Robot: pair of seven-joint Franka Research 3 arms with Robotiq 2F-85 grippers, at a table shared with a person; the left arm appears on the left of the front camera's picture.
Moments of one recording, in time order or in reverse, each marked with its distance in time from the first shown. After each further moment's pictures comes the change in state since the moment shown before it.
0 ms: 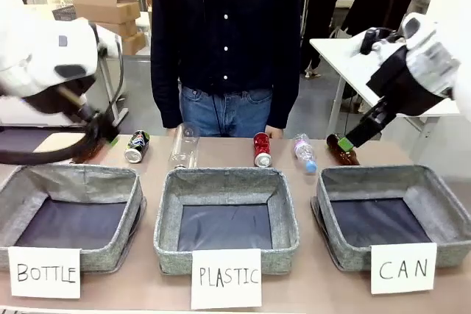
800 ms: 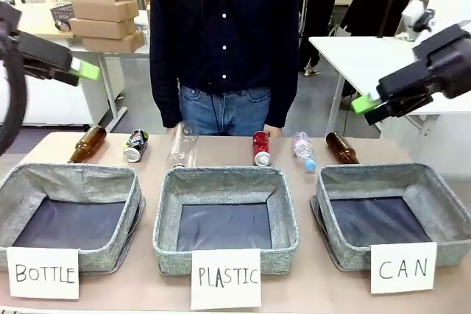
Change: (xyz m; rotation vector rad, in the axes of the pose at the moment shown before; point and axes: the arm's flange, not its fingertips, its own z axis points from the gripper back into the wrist) left arm -0.011 0.112 0.026 -0.646 -0.498 0.215; right arm -0.030 -0.075 0.017 0.669 -0.168 -0.455
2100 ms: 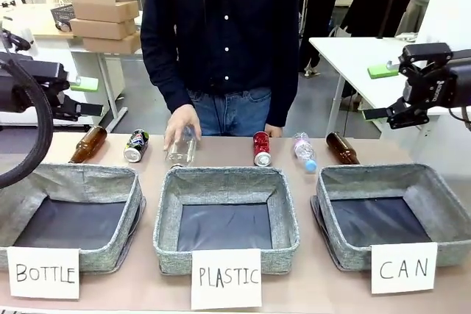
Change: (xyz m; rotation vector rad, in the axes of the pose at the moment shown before) left arm -0.050 0.076 -0.046 -0.425 -0.077 0.315; right arm -0.010 -0.050 0.002 0.403 -0.140 -0.448
